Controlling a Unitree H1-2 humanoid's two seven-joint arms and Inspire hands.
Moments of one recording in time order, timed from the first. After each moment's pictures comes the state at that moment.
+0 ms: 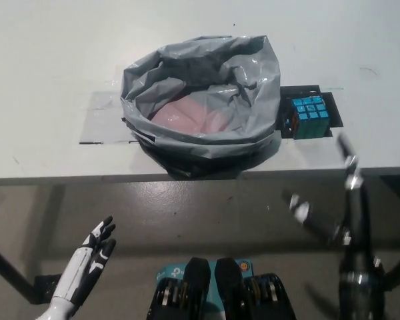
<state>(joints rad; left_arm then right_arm) 0.01 0.26 -0.09 0.02 0.16 -0.09 -0.05 -0.24 0.03 0.01 0.00 -0.42 -0.29 -0.31</state>
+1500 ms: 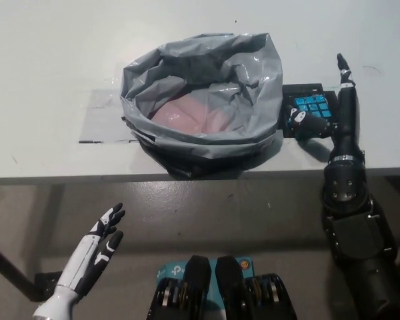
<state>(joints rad) -0.02 0.26 -0.09 0.01 0.16 -0.13 -0.10 -0.72 -0.04 -0.09 0.70 -0.35 -0.12 -0.38</state>
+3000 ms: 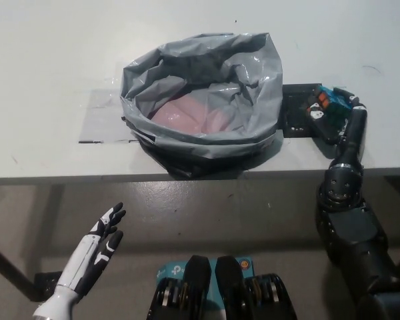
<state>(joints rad) -0.02 0.26 -0.09 0.00 0.15 -0.13 -0.10 -0.83 -0.03 -0.19 1.06 -0.19 -0.27 -0.55</state>
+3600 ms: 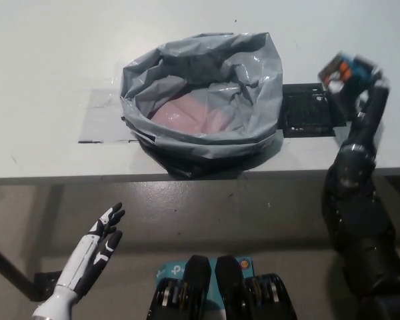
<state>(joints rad) -0.02 0.26 -0.08 0.01 0.15 -0.13 -0.10 -0.82 -0.03 -0.19 0.80 -0.13 -0.30 -0.57</state>
